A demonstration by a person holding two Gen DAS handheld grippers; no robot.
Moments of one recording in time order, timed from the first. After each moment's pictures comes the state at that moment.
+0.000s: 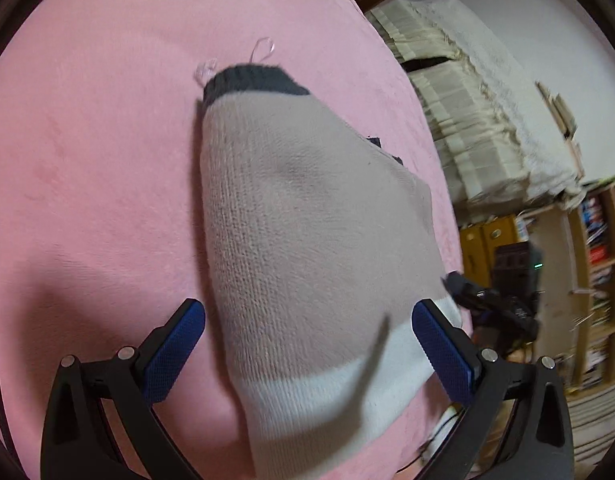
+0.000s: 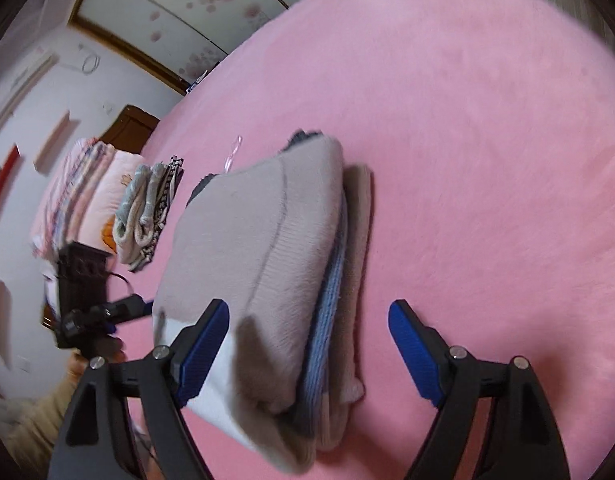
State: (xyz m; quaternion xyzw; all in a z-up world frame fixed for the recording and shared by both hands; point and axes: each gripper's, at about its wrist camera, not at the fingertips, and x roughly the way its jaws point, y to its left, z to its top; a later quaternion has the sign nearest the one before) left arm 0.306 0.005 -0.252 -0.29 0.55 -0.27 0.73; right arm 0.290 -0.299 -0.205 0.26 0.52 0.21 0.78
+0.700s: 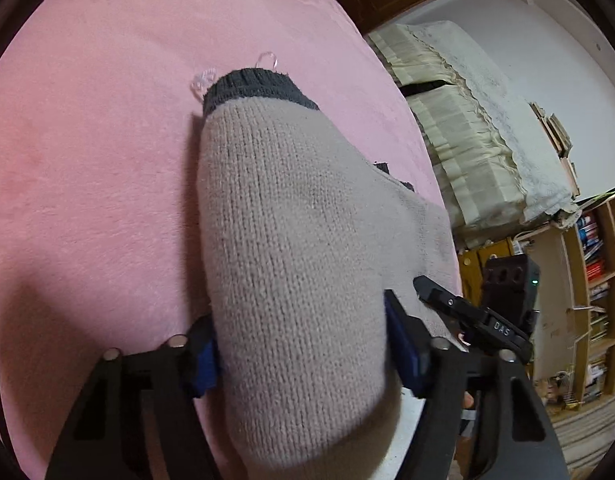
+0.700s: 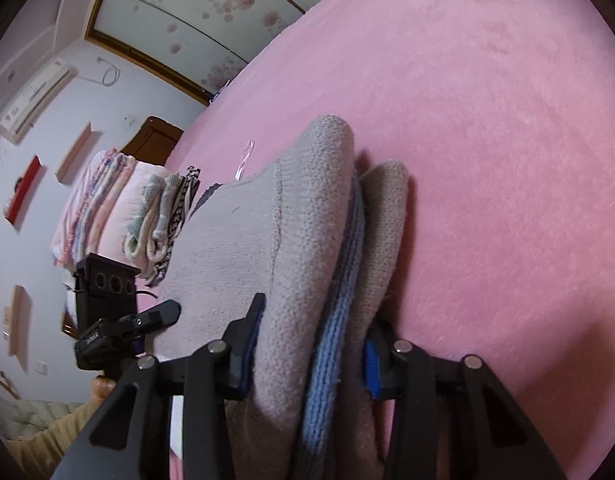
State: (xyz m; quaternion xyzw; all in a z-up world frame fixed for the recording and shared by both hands) left arm 0.314 -0.006 -0.260 -0.29 0.51 -0.25 0.77; right arm 0.309 -0.267 -0.216 0.25 0.48 0.23 0.81
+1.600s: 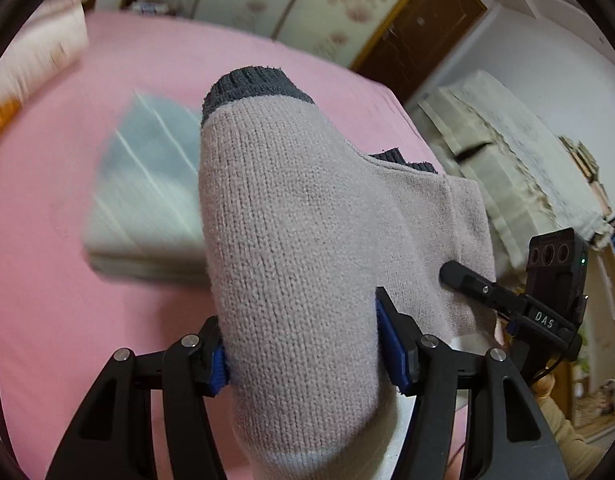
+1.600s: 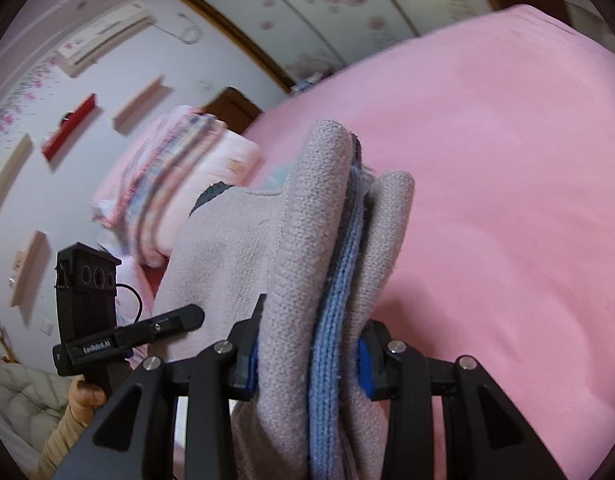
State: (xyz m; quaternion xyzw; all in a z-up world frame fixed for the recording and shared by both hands) left arm 0.254 0.293 -0.026 -0.20 0.45 -0.11 0.86; right arm 0.319 0.045 -0.025 0.21 0.42 0.35 0.81
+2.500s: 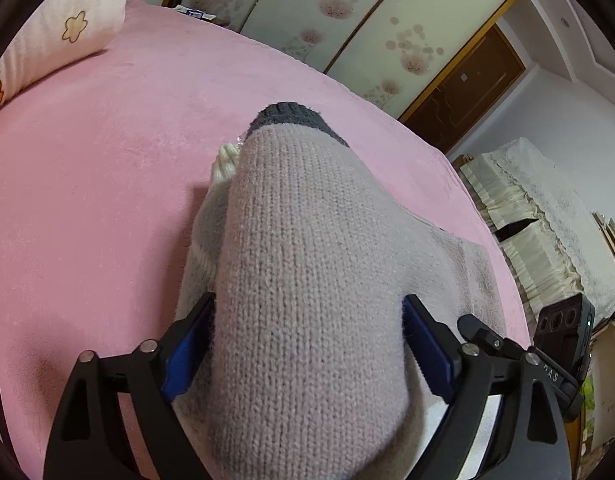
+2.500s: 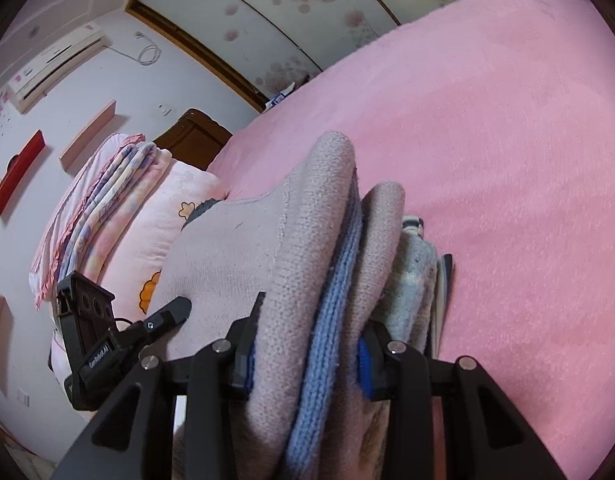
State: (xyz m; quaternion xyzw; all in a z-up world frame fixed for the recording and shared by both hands) left arm 0.464 0.467 -0.192 -0.27 0.39 -0.07 0.88; right arm 0.519 0.200 -0.153 0.25 0.41 0.28 0.83
